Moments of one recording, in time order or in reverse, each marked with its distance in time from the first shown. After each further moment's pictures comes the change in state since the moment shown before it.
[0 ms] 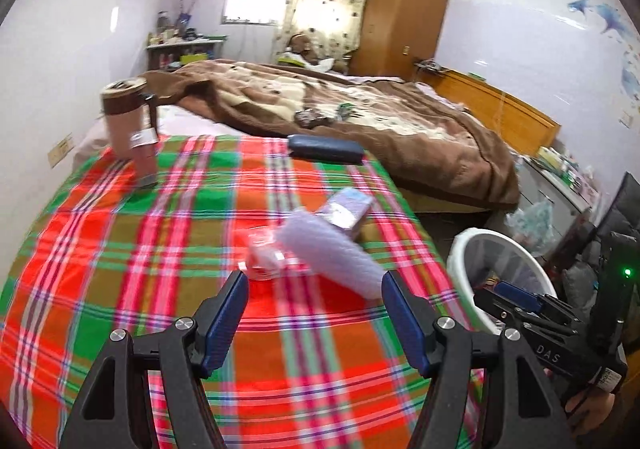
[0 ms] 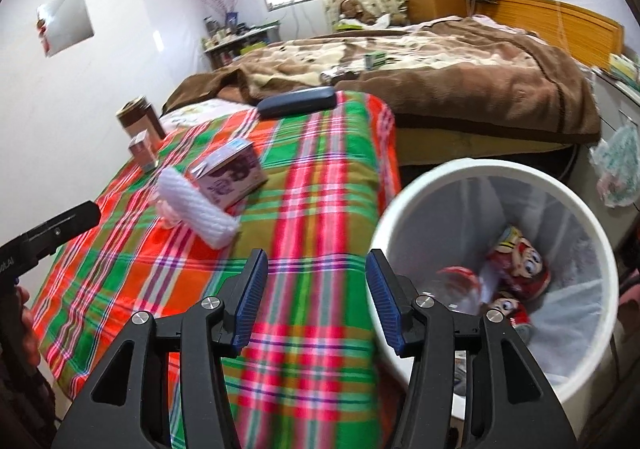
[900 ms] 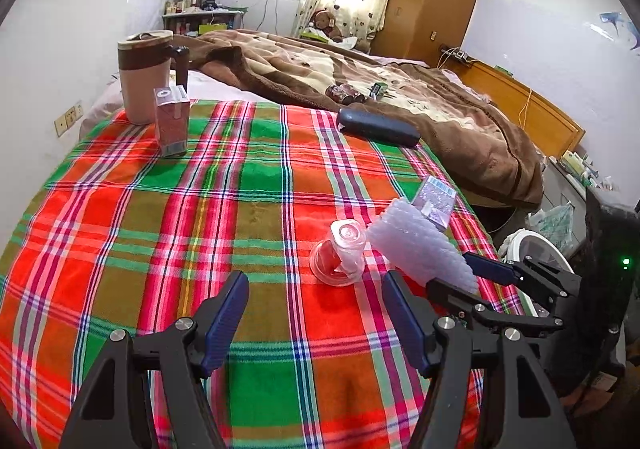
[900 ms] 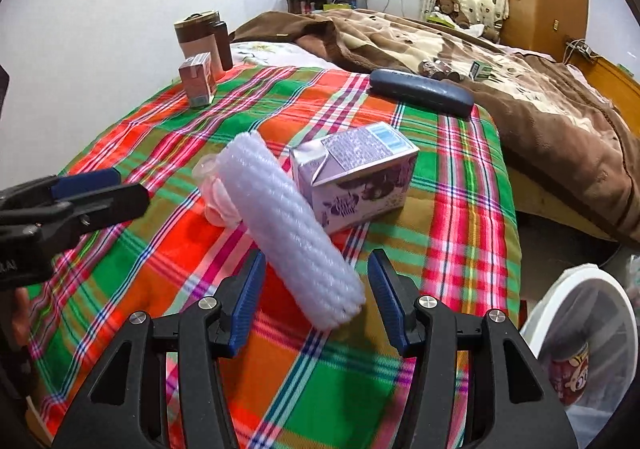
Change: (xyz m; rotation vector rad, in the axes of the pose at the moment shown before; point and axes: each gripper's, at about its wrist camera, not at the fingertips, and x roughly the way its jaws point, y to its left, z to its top) left arm 0.054 0.063 0.008 -0.052 0.095 0.017; right arm 0.076 0.079 0.028 -0.312 0.120 0.083
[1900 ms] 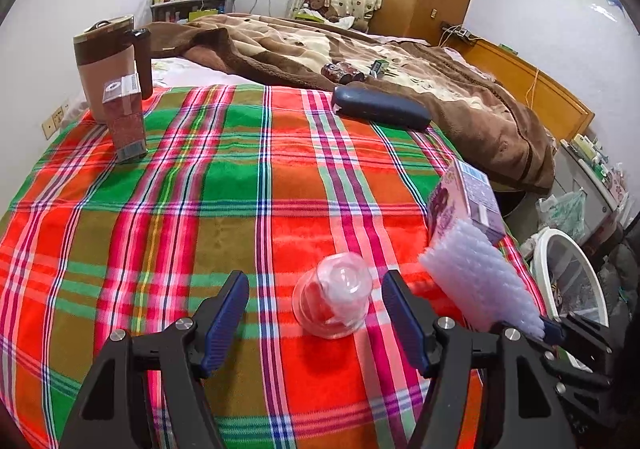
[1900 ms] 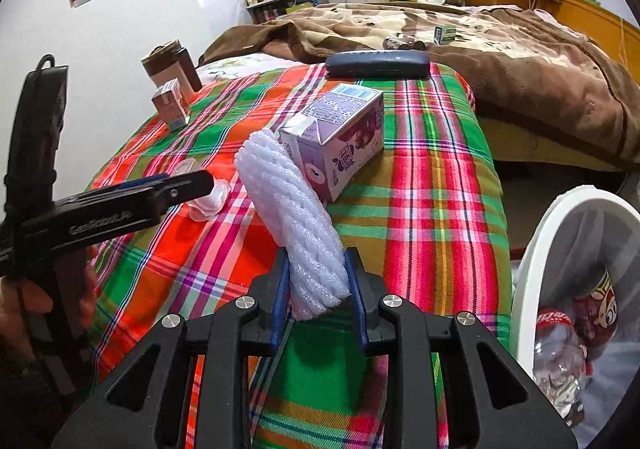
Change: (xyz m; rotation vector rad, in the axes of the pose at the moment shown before) left arm 0.064 -0.014 0.023 0.034 0.063 0.017; right arm -0.007 -0.024 -0.020 0.220 -0.006 0.026
